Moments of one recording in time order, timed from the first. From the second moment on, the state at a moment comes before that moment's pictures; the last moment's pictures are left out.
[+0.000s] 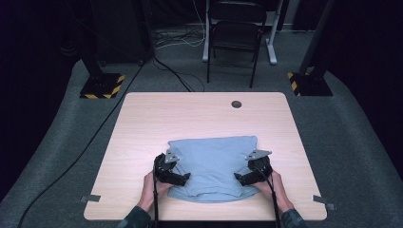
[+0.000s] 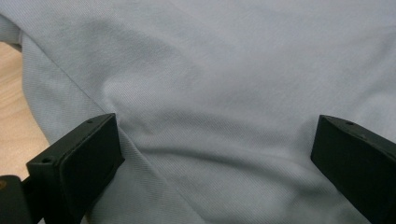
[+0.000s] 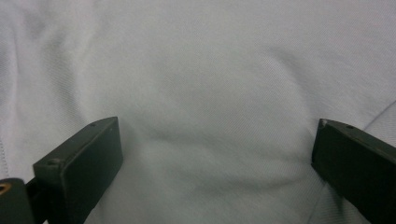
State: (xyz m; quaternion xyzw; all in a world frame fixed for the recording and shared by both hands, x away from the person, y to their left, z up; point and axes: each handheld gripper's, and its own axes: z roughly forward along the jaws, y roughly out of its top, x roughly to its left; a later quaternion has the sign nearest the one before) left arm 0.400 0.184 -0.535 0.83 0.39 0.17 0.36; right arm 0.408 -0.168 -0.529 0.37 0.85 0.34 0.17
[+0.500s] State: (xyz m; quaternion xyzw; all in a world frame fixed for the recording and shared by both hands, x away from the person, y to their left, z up) left arm 0.419 0.178 -0.504 0.83 0.35 0.17 0.41; right arm 0.419 -0.176 -0.505 0.37 0.84 0.35 0.18
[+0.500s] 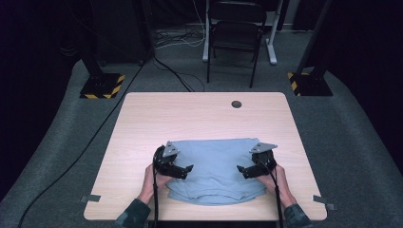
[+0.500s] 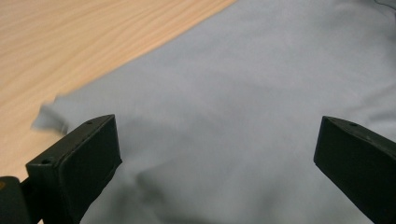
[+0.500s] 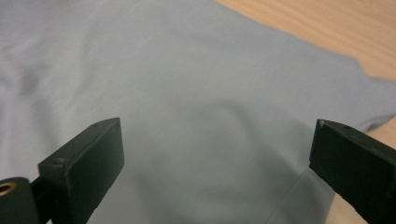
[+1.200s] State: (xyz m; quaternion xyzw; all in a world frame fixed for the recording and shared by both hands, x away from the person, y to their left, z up) left arm 0.447 0.187 -0.517 0.83 0.37 0.16 0.39; right arm 0.442 -0.175 -0.513 0.37 0.84 0.34 0.19
